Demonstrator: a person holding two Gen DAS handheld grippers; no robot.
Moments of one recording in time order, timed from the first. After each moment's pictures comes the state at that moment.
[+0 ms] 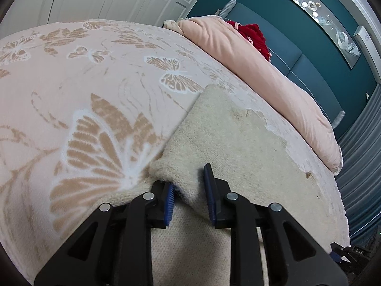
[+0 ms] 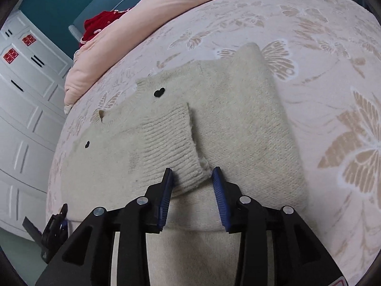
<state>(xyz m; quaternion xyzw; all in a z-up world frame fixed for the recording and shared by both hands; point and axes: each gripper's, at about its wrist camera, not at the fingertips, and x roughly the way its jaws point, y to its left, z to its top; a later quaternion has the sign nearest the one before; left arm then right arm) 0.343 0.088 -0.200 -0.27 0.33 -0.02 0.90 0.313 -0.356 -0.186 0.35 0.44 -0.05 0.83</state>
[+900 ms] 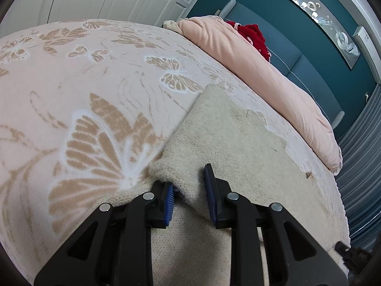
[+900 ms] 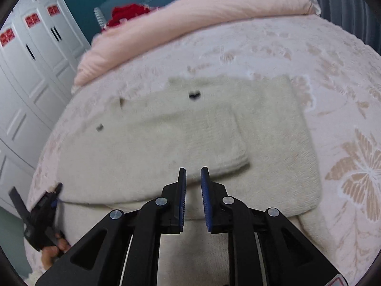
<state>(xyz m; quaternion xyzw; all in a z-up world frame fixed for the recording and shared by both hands) 0.344 0.089 -0.201 -0.27 0.33 -0.02 0.90 0.320 -0.308 -0.173 0.24 0.46 -0.04 0.85</state>
